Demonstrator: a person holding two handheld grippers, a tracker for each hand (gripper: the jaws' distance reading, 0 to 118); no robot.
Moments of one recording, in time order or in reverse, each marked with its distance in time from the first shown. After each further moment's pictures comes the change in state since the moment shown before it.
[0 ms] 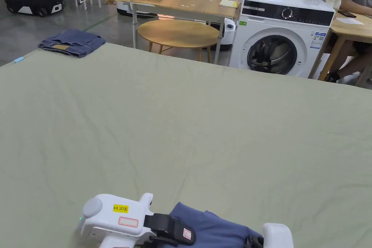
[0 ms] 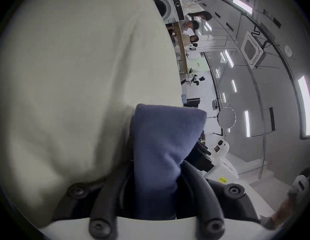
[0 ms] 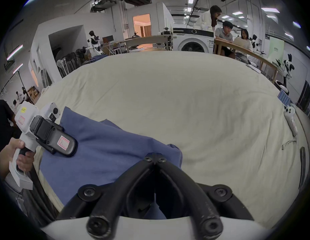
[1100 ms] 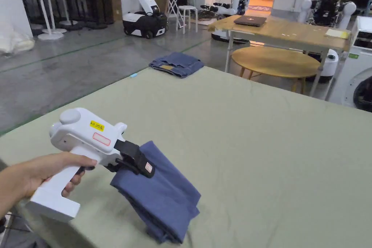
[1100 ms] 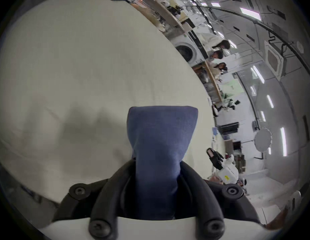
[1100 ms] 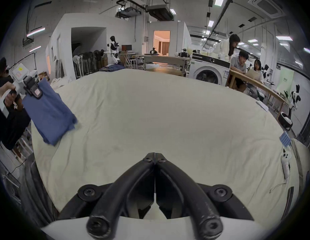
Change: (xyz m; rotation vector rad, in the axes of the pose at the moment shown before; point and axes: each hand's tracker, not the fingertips) left arm 0.069 0.050 0.359 0.278 0.459 -0.006; right arm -0.051 0.057 0.014 0.158 0.044 0.187
